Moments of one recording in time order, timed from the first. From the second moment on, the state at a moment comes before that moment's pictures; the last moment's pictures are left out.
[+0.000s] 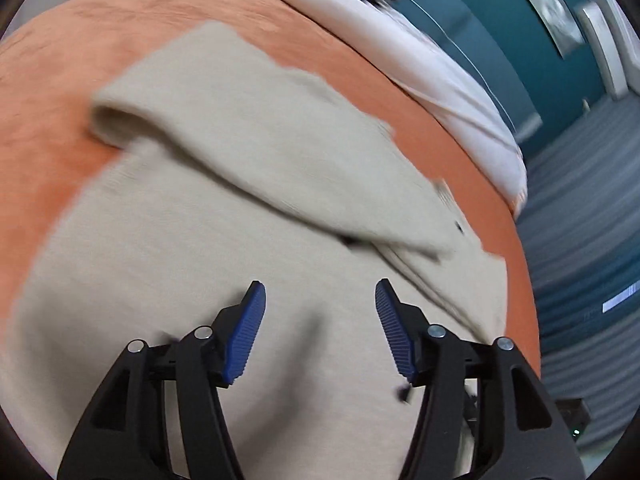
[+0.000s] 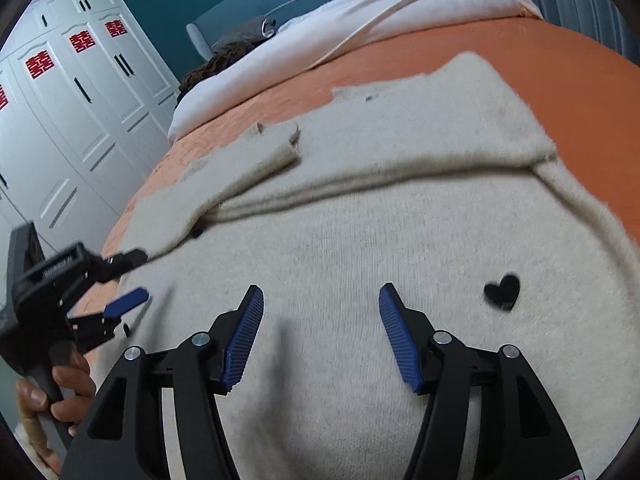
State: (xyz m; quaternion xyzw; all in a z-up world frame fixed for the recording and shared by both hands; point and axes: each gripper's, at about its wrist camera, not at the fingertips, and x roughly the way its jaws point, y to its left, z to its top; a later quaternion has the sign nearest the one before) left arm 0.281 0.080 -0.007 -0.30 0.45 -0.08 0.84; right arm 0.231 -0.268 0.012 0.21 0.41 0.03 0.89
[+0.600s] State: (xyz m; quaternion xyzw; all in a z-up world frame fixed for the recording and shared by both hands) left arm 0.322 0.205 -0.033 -0.54 0.39 0.01 0.75; right arm 0.402 -0.229 0.002 0.29 0.47 -0.01 0.83
